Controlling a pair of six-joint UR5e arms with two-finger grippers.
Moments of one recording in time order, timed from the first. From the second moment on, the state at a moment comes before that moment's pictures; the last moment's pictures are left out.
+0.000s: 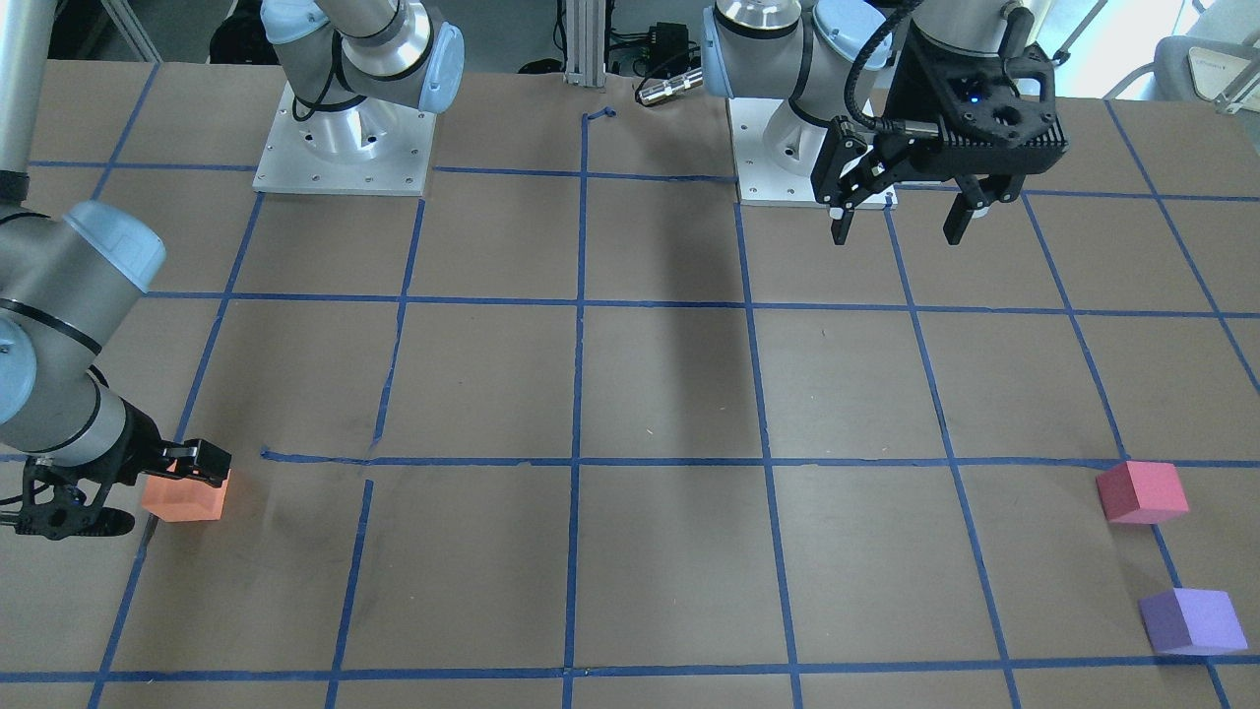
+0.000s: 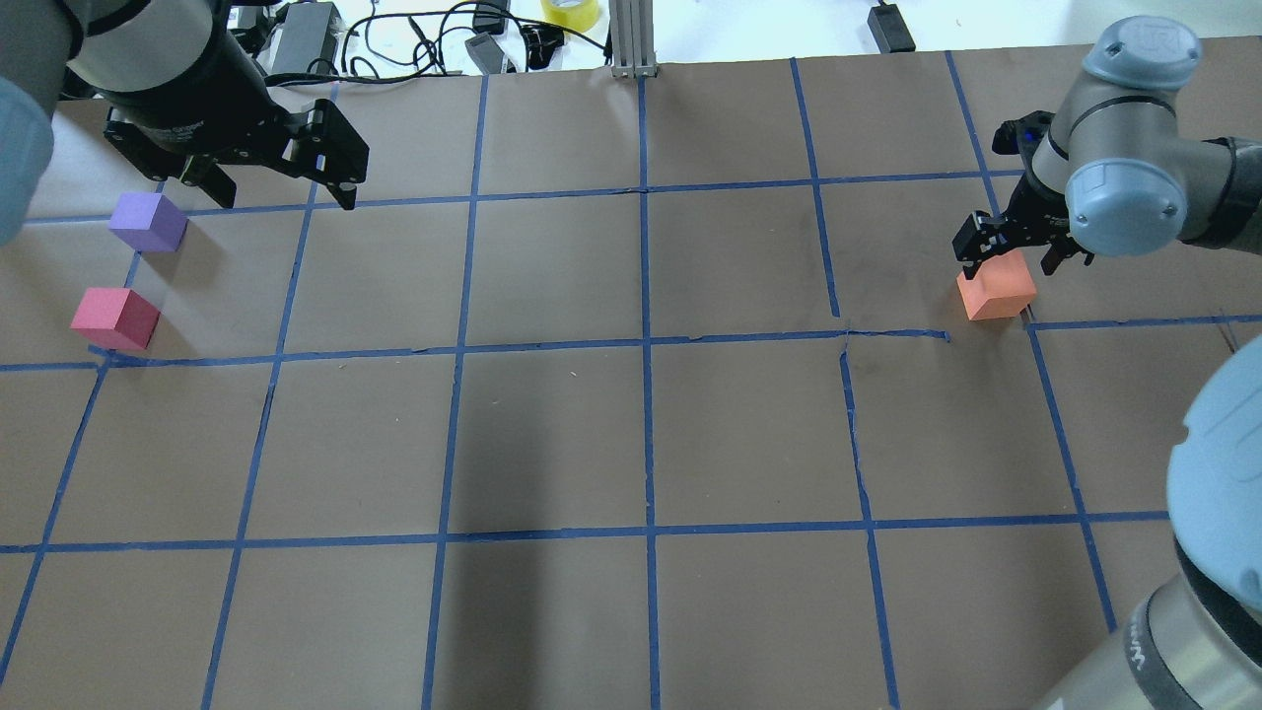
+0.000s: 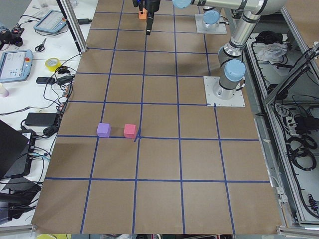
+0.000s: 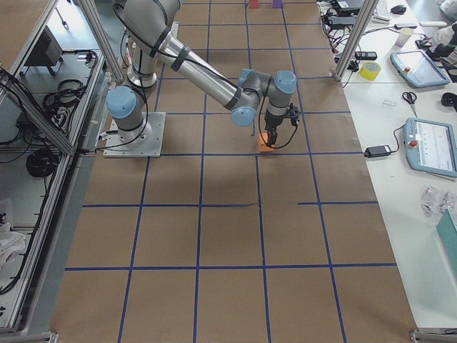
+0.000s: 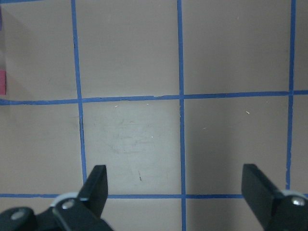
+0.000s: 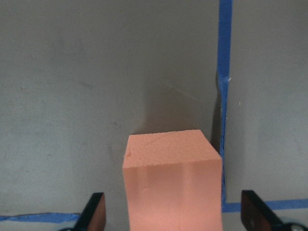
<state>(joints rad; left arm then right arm) -1.57 -1.51 -1.55 -1.50 1.64 0.02 1.27 -1.12 1.73 -2.13 -1.63 -0.30</state>
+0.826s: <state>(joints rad) -1.57 -1.51 -1.55 -1.50 1.64 0.02 1.27 -1.12 1.72 -2.11 -1.64 -0.29</state>
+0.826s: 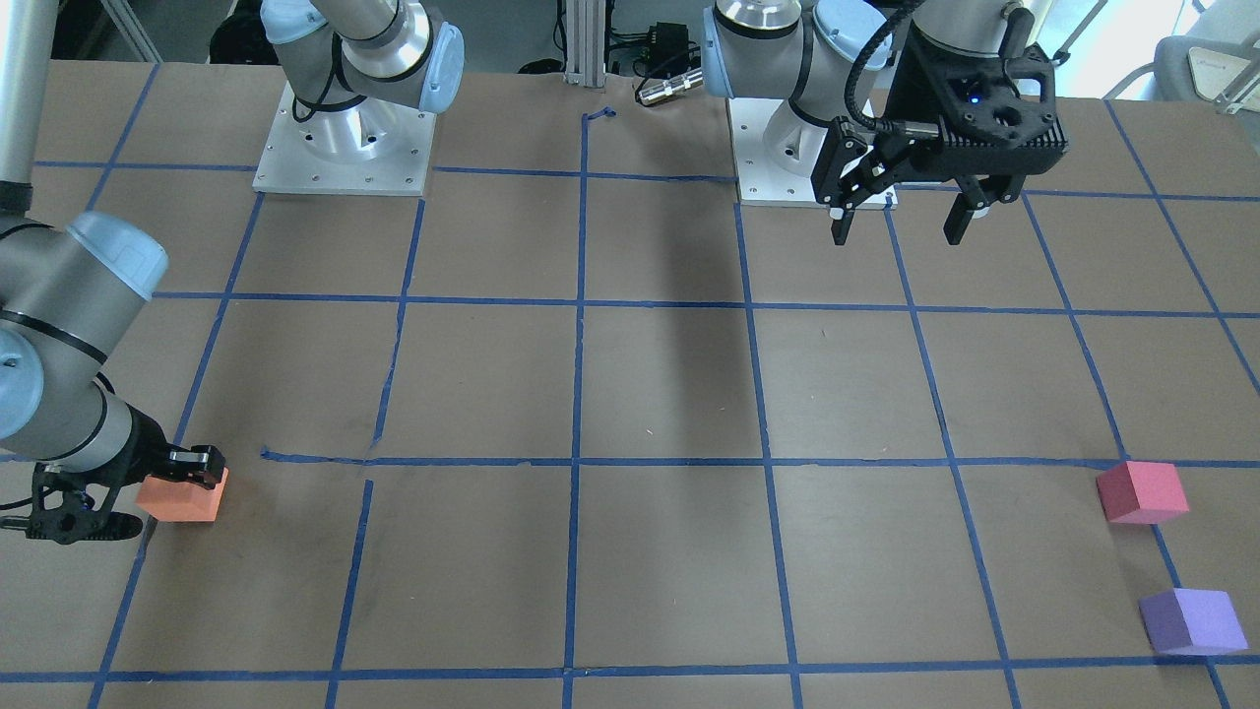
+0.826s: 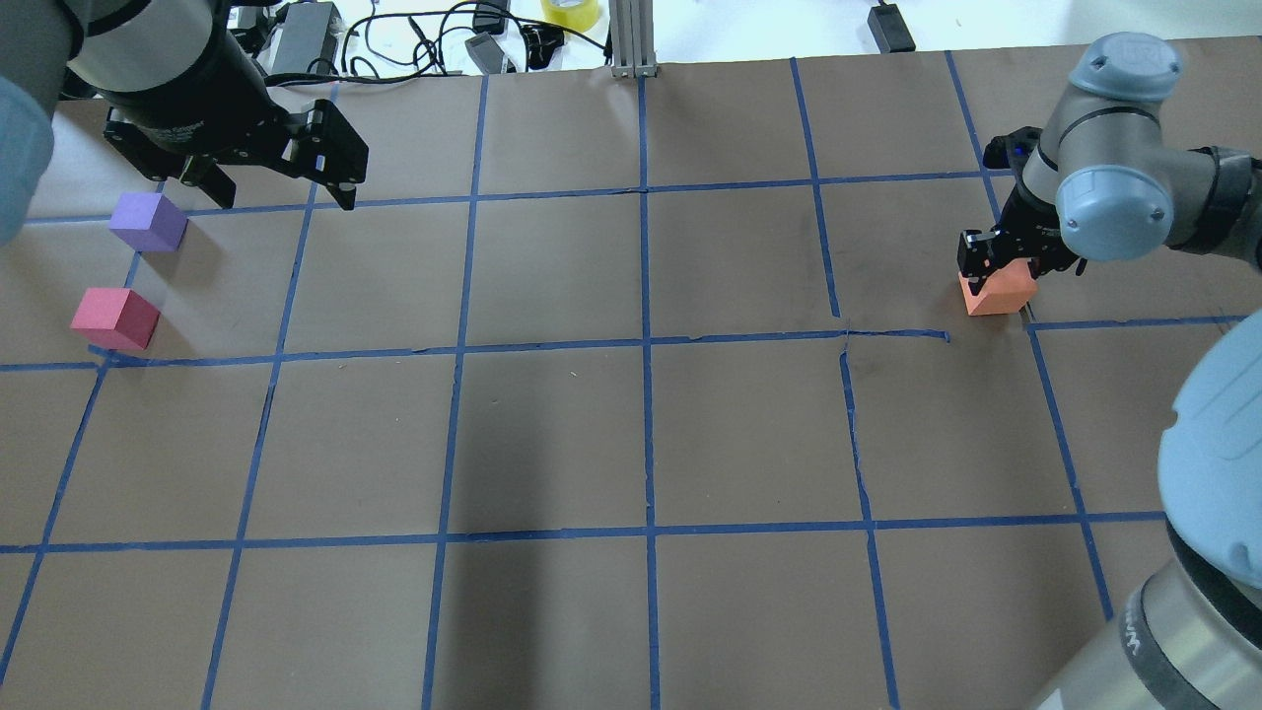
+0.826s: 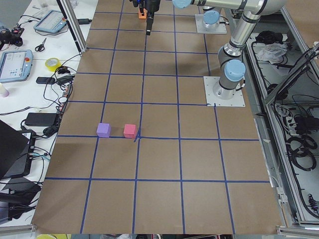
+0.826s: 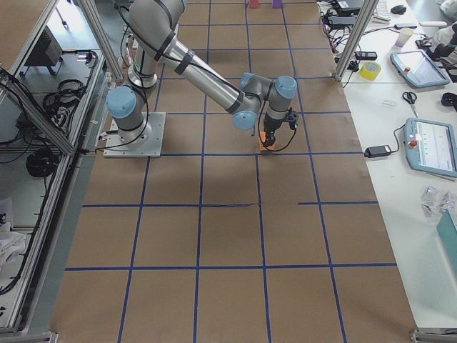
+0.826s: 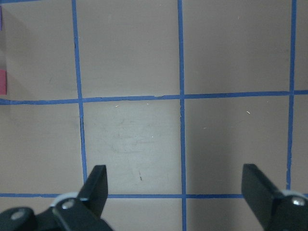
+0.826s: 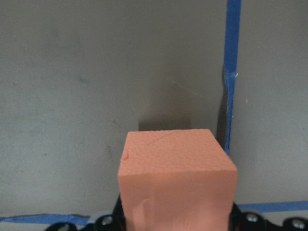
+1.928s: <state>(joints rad) -1.57 -1.51 -1.55 -1.50 1.64 0.02 1.74 -1.09 1.55 -2.06 -1.55 0.36</state>
